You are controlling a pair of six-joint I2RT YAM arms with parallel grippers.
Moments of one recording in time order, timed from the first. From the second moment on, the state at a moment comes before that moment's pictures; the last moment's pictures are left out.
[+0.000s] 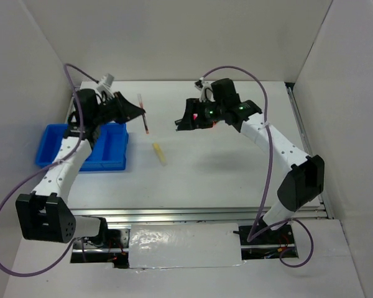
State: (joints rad) left arm -0.11 1.29 1.02 0.02 0.68 -0.74; right arm 0.55 1.62 1.54 -0.56 -0.52 0.41
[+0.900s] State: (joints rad) left arm 0.53 1.65 1.47 -0.71 0.05 0.37; right arm 0.13 1.55 1.38 -0.68 -0.54 0.18
